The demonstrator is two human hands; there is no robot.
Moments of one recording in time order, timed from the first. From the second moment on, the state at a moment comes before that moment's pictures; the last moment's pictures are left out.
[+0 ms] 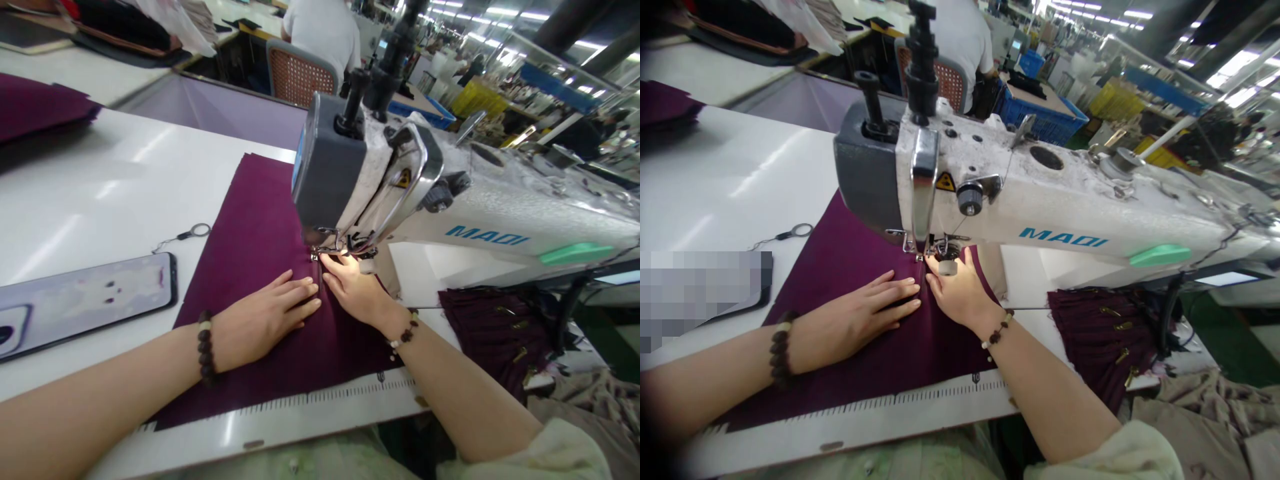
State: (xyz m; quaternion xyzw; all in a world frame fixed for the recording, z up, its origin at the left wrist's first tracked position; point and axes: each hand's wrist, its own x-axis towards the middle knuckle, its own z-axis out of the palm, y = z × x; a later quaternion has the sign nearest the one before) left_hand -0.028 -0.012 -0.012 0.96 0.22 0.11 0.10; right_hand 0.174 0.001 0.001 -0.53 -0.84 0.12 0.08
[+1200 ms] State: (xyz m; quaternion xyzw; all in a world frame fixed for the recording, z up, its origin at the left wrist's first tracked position) left_hand -0.016 -0.018 -0.011 0.95 0.27 0.13 0.05; right_hand 0.173 0.008 0.001 -0.53 -0.84 0.12 0.09
